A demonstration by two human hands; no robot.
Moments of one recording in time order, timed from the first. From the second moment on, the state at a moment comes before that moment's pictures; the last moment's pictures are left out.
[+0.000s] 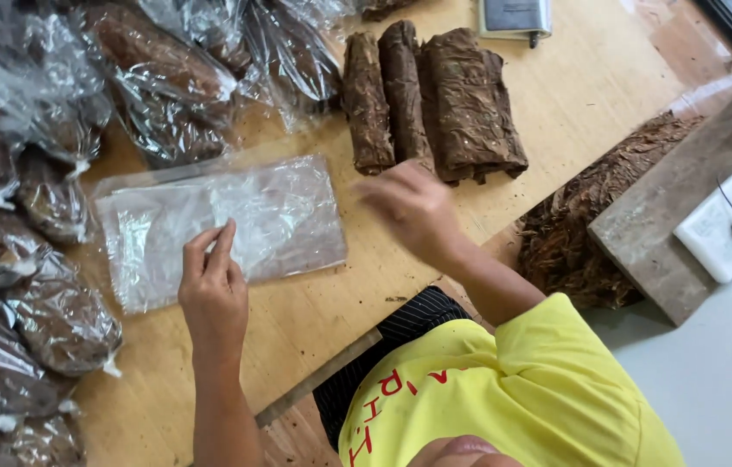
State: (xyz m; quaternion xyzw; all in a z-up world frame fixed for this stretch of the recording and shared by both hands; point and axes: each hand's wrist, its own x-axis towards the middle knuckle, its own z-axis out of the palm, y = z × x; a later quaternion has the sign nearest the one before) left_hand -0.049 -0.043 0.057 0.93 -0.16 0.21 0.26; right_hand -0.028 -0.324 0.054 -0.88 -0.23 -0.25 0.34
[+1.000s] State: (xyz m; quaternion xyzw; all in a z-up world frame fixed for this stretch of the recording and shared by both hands) left_hand -0.043 -0.062 0.020 0.94 -0.27 0.16 0.11; right_hand 0.035 -0.420 0.044 -0.93 0.13 -0.14 0.32
